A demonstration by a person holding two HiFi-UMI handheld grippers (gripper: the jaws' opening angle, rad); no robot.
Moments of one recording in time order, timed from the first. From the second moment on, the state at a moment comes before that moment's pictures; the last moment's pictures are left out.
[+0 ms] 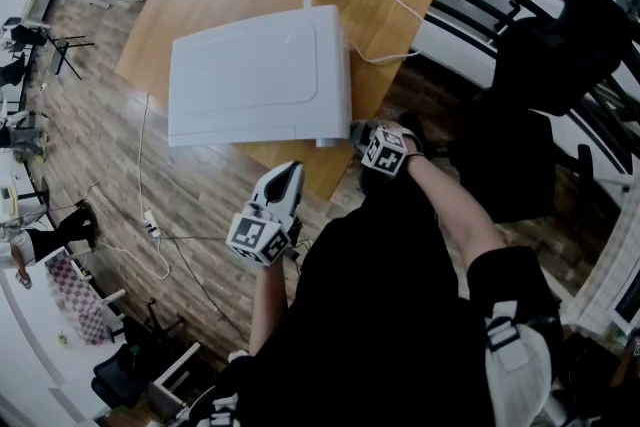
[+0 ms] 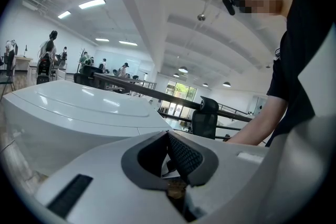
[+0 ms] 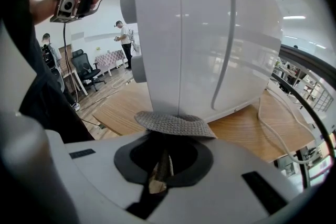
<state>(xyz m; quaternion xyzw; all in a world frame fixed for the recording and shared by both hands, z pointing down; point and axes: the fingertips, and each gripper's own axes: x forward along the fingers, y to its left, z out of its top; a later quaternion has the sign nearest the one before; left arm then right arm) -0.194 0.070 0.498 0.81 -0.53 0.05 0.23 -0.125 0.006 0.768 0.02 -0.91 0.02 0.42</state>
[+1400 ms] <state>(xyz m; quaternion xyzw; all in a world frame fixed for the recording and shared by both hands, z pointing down) -0.203 0.076 0.503 0.81 -0.54 0.03 0.22 -0.083 0.042 0.726 0.05 -0.92 0.07 0.38</state>
